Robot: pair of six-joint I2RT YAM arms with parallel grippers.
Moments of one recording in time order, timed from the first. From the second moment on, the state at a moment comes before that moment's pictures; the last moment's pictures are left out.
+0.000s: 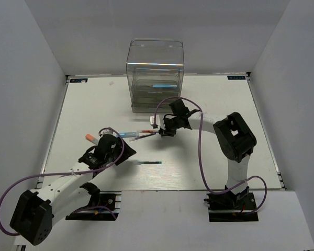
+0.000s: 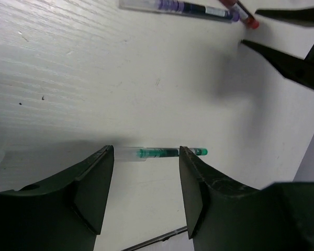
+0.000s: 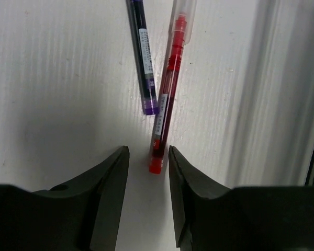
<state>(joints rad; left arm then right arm) -0.53 0.89 0.37 -0.24 0.00 -1.02 0.61 1.95 1.19 -0.21 -0.61 -1.05</state>
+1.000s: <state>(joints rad) -0.56 1.08 0.61 -0.26 0.17 -0.46 0.61 1.99 1.36 -0.44 -0.59 -0.95</state>
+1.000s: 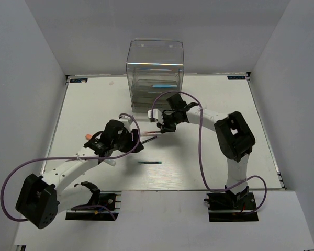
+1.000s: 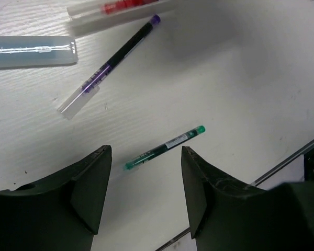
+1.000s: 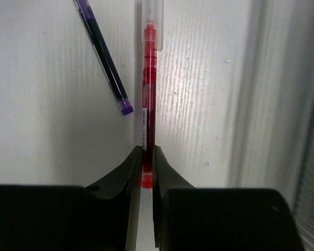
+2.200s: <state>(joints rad) -0.84 1.49 0.81 -0.45 0.11 -0.10 0.53 1.95 1.65 -0.41 -0.30 -0.92</state>
